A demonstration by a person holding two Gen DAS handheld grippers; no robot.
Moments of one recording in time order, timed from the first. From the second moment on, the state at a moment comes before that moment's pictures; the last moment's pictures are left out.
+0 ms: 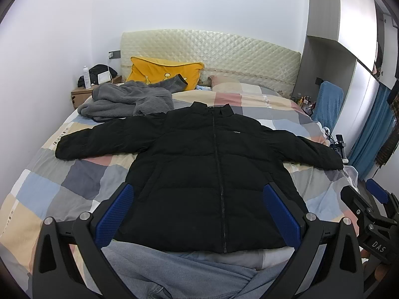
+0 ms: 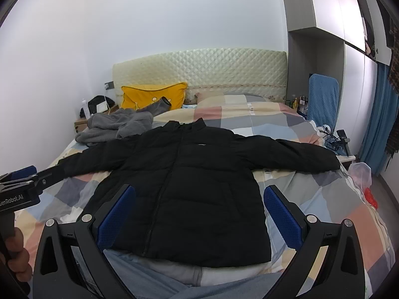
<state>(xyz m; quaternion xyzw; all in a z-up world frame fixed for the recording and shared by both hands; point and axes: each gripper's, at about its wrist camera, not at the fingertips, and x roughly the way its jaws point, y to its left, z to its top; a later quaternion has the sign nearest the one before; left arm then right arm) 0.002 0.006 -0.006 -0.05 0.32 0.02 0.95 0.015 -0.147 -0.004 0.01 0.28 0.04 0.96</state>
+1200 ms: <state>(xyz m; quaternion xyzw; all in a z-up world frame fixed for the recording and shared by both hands) 0.065 -0.038 -0.030 -0.05 0.37 0.01 0.93 0.081 -0.258 -0.056 0.06 0.33 -0.03 0.94</state>
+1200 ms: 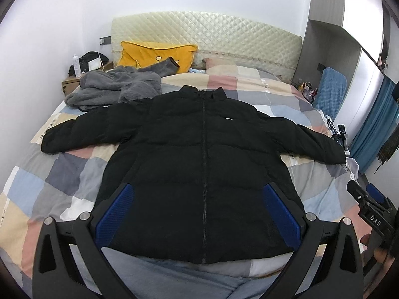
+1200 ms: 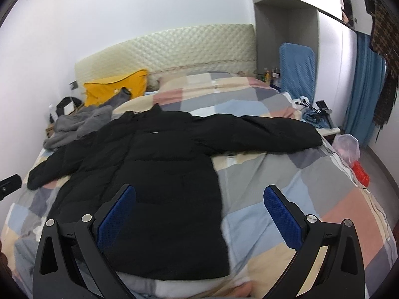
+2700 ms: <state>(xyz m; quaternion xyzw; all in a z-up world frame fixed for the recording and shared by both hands) 0.272 -0.027 -0.185 -0.01 0.38 0.04 0.92 0.310 -0.643 -0.253 0.39 0.28 -0.13 0.87</state>
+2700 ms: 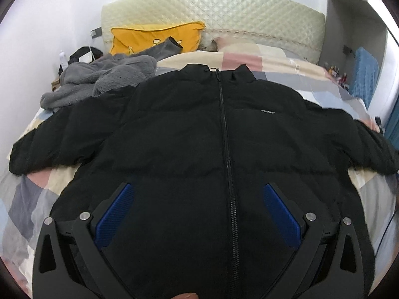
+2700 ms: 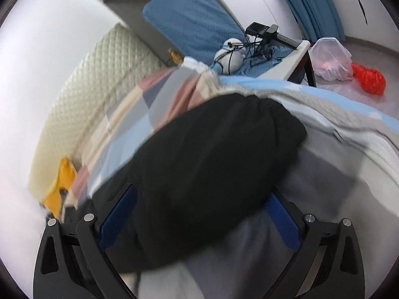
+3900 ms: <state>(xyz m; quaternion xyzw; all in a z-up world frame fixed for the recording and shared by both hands) 0.238 0.044 -0.150 0.00 0.34 0.05 0.94 0.348 -0.481 0.058 0.22 0.15 -0.12 0.96</state>
